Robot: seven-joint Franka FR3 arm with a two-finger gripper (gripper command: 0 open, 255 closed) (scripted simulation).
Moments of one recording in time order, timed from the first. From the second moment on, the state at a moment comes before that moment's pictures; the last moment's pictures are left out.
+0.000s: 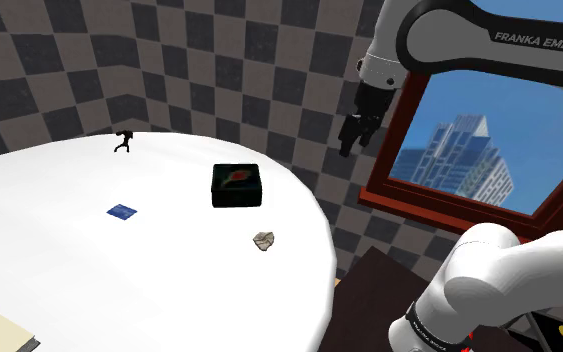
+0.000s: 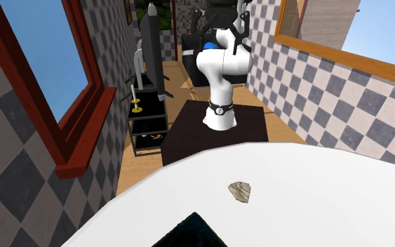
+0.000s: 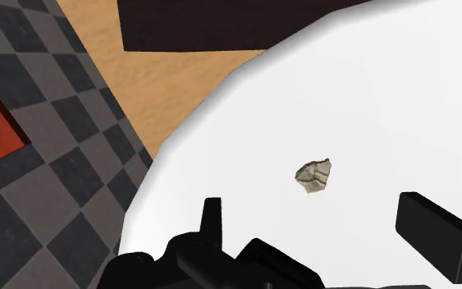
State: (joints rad) arm -0.01 -0.75 0.03 -2.31 -0.01 1.63 0.02
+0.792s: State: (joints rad) arm 0.01 -0.58 0.04 -2.49 0.05 1.97 0.04
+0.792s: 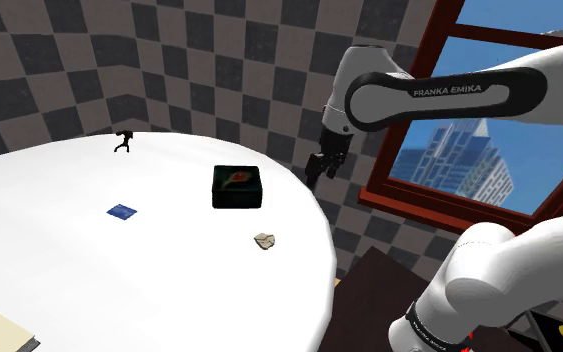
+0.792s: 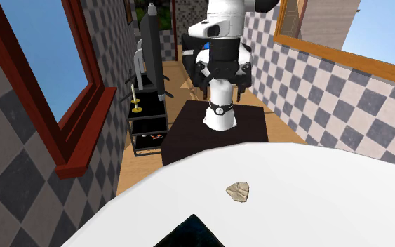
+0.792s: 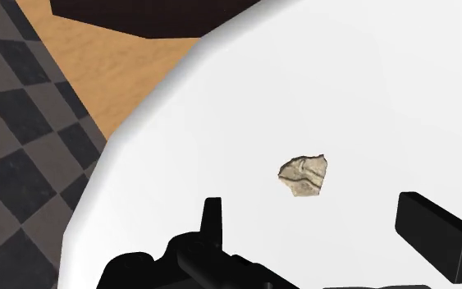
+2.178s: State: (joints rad) arm 0.10 0.10 0.09 -2.45 0.26 2.62 -0.03
